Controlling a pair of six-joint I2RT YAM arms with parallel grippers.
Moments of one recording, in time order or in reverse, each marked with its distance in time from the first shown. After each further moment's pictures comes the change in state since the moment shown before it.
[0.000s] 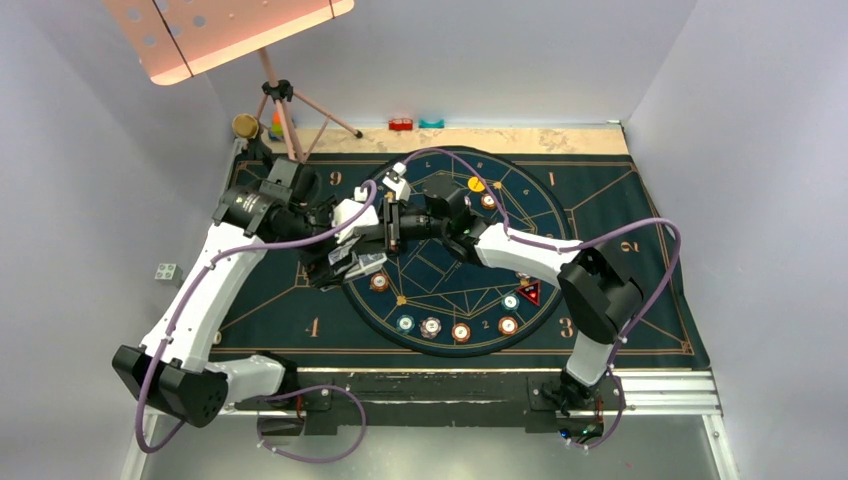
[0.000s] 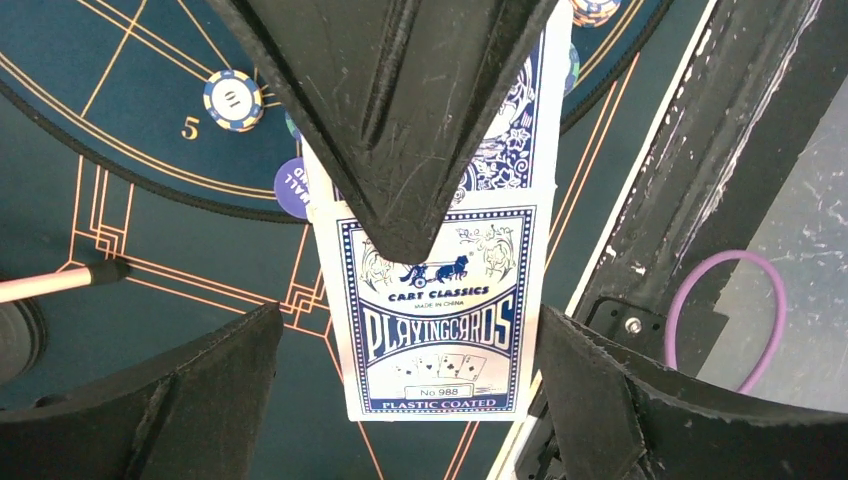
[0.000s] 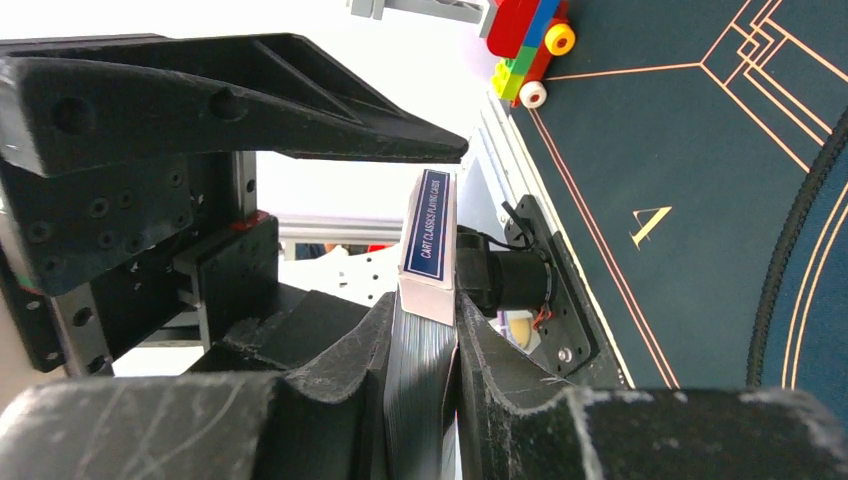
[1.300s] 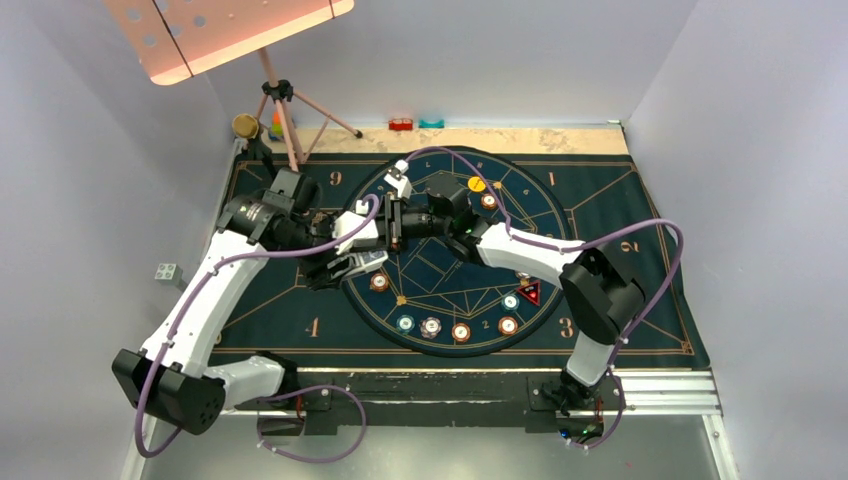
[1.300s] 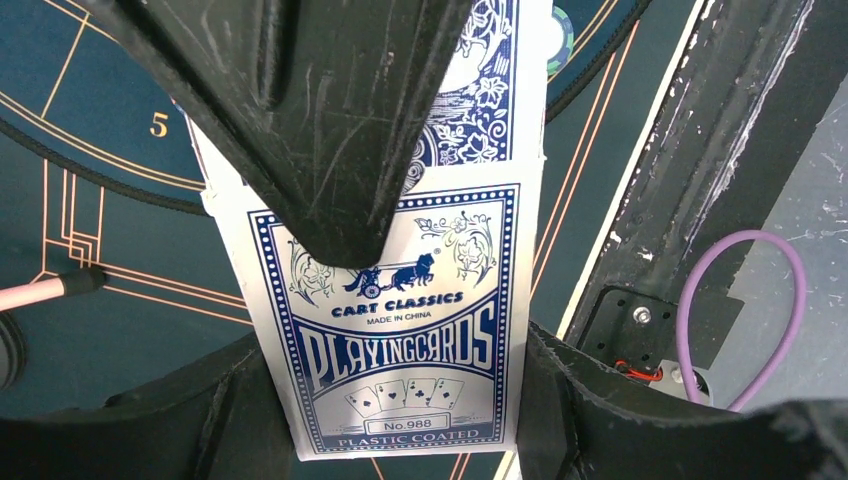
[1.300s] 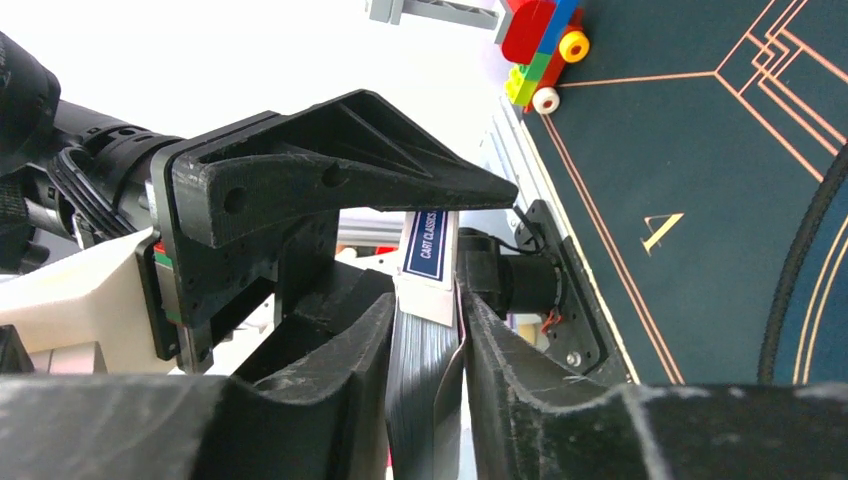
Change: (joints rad) left arm 0.000 -0.035 -0.101 0.026 0.000 0.064; right arm -0.009 -0.007 -0.009 0.039 -0.013 0.021
